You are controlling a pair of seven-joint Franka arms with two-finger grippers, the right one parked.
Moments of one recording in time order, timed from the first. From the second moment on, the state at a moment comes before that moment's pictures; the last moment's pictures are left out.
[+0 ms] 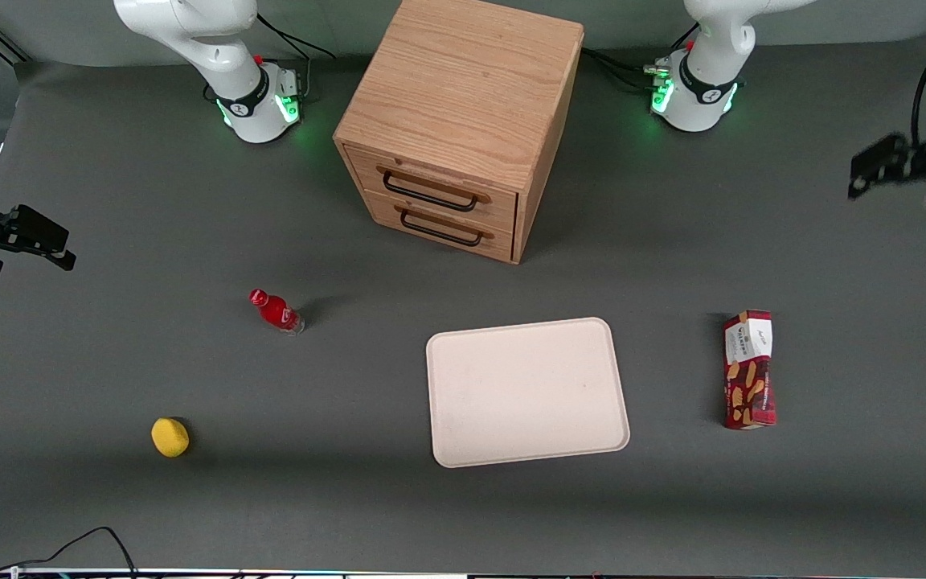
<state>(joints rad) 0.16 0.00 -0.17 -1.58 0.02 1.52 0.24</state>
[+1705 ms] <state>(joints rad) 0.15 0.71 -0.17 -1.57 0.15 2.26 0.18</state>
